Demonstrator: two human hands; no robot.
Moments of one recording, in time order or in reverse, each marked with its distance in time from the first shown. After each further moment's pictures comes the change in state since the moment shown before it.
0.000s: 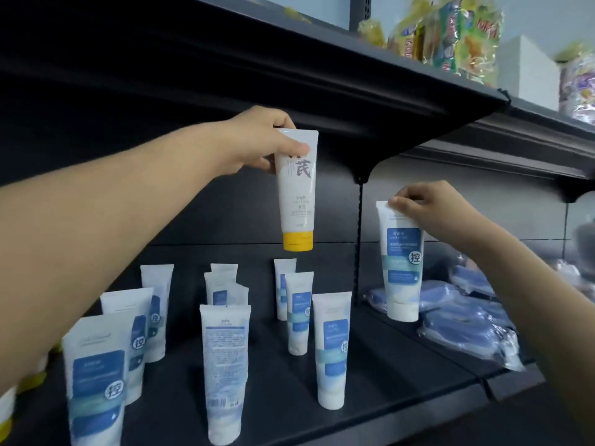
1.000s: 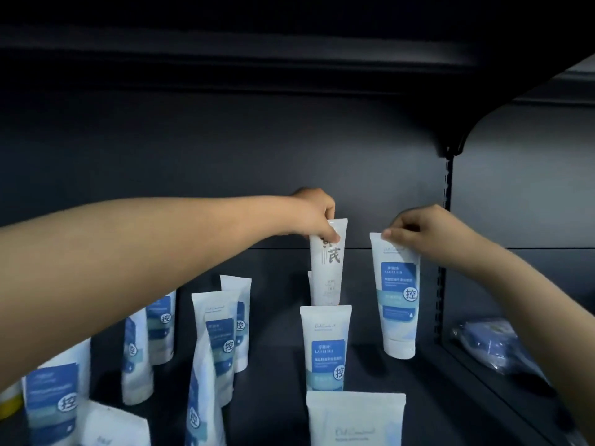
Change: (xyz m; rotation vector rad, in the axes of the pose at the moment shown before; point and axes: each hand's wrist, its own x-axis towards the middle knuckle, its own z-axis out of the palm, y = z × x) left_hand 0.140 -0.159 0.108 0.738 -0.190 -0.261; right_hand 0.123 0.105 0.167 0.195 -0.309 -0.147
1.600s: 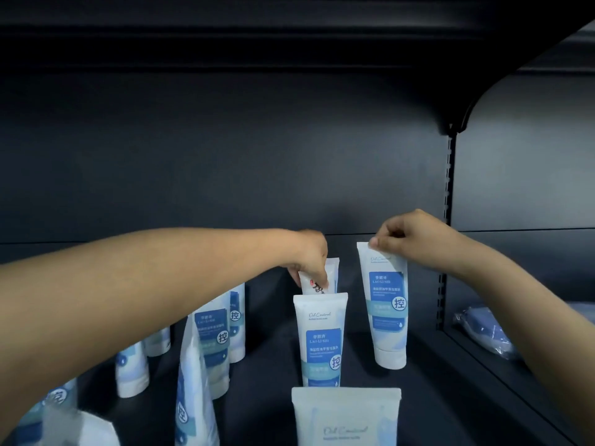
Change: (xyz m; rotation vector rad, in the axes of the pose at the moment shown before) left_hand 0.006 -0.015 0.070 -0.088 -0.359 -0.175; right_hand -0.001 0.013 0.027 0.054 -0.150 0.002
